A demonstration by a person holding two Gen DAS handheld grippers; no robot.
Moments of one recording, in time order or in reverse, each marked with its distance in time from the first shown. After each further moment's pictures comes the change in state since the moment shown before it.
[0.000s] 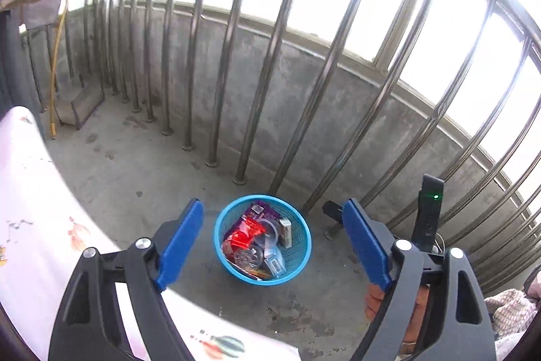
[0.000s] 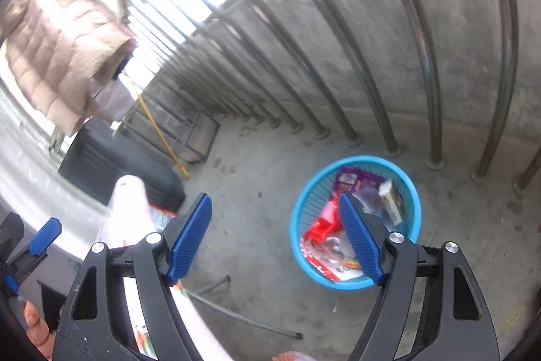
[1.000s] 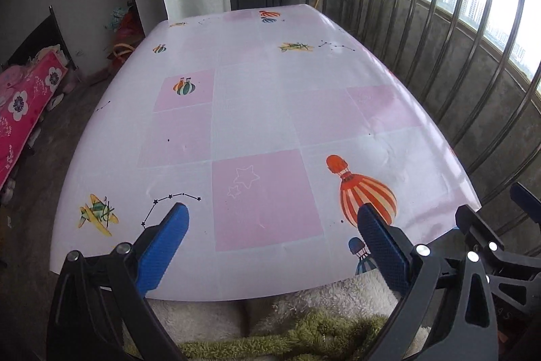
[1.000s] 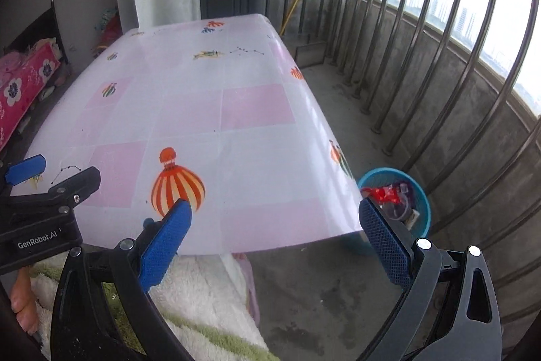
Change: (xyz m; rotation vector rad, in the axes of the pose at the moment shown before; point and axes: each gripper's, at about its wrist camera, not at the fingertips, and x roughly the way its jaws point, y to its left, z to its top) left arm -0.205 0.050 -0.241 -0.548 0.076 0.844; right arm -0.100 0.208 -0.194 -0.925 0.256 -0.020
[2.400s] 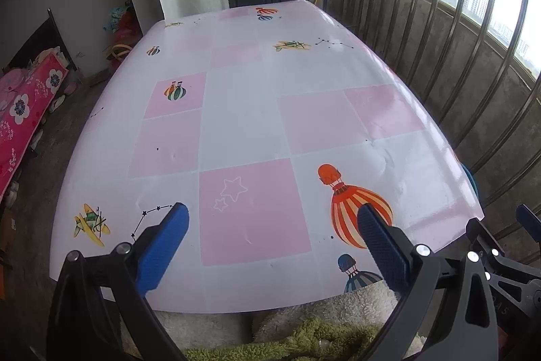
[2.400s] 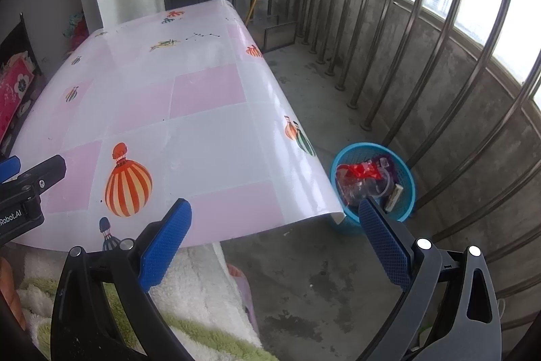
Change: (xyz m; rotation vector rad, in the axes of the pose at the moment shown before) left arm 0.006 -0.019 0.012 0.015 0.019 0.016; right arm 0.008 -0.020 -0.008 0.085 0.044 -0.079
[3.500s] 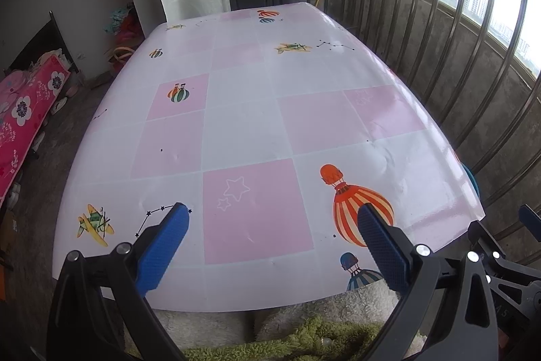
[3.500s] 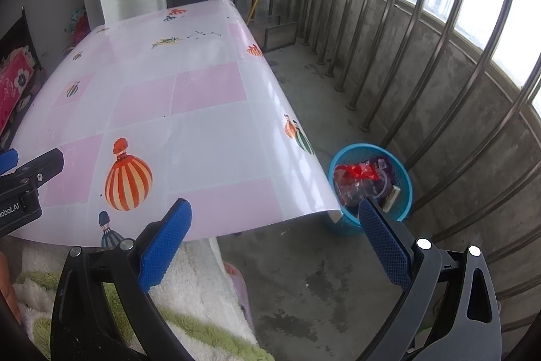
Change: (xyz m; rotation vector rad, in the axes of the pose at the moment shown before) left arm -0.002 0.001 -0.002 0.001 -0.010 0.009; right arm -0.005 0.001 -0.002 -0.013 0.002 -0.002
